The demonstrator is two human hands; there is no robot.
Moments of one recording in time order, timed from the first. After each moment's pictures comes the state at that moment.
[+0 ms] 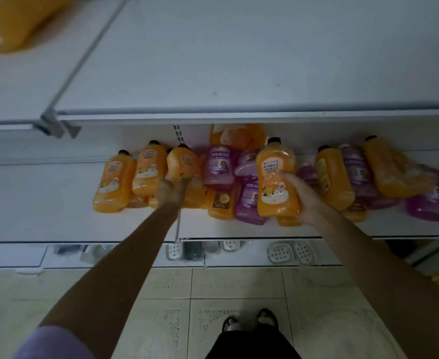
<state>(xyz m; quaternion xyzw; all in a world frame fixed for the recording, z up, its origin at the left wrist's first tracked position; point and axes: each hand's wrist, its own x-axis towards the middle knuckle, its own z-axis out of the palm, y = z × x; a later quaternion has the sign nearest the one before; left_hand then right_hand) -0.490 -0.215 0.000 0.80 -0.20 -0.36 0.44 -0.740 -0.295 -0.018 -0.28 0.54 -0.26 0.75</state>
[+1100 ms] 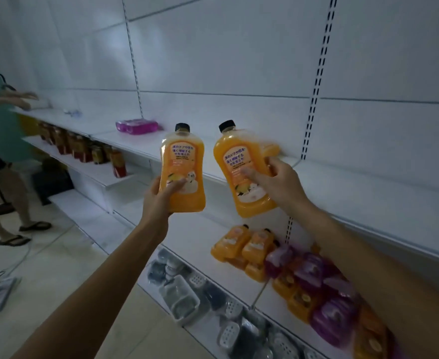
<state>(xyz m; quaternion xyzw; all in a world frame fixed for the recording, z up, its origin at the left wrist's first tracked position) -0.452 0.050 0.245 0.59 -0.18 -0.11 0.78 -0.583 -0.130 0.284 -0.80 0.14 -0.33 0.47</state>
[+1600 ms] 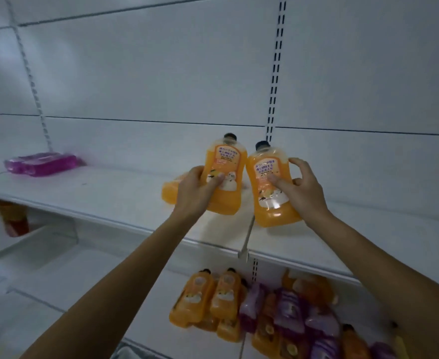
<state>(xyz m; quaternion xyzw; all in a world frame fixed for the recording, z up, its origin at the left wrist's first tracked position) -0.385 -0.137 0.302 0.65 -0.42 -0.09 0.63 -0.550 -0.254 0.302 -0.71 0.36 -0.47 0.39</state>
